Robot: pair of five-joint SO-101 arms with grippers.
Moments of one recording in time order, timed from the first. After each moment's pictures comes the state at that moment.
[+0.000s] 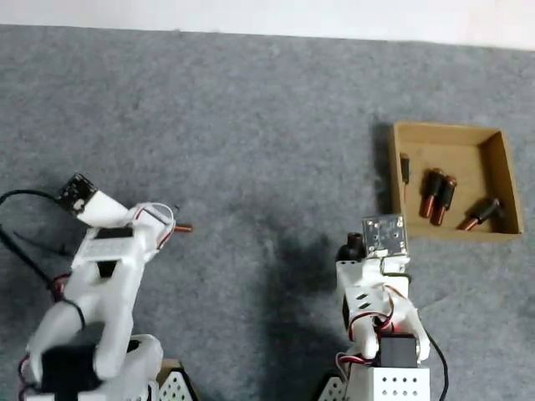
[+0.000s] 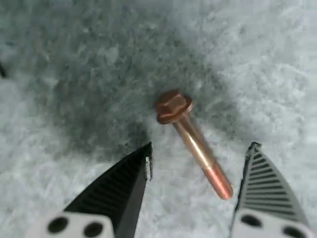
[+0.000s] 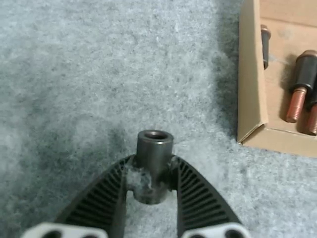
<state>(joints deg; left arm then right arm) -11.7 -21.4 64.3 30.6 54.3 -5.0 -104.5 95.2 54.0 9.5</state>
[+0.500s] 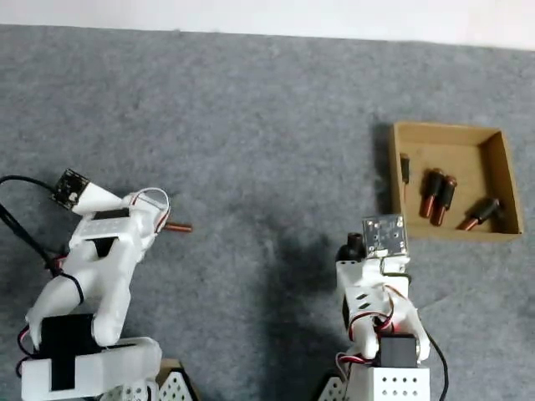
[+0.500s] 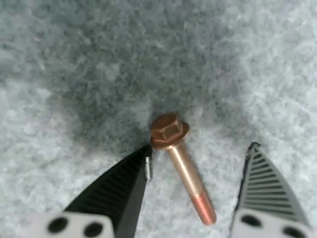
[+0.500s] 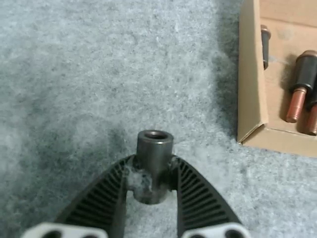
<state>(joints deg) -14.5 -6.8 54.1 30.7 60.8 -5.0 -104.5 95.2 54.0 9.5</state>
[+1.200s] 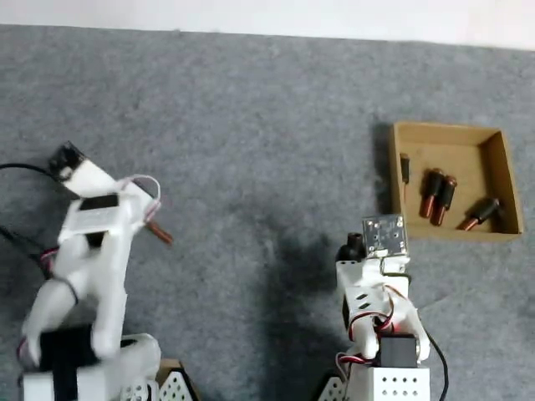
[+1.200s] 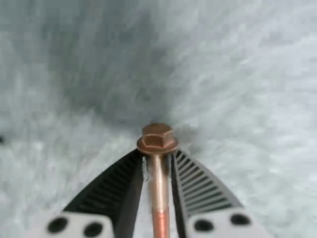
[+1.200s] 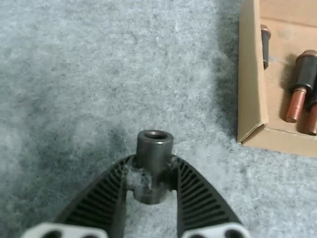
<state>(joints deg) -15.6 -15.0 48.9 36.7 47.4 -5.0 -104.5 95.2 54.0 9.5</state>
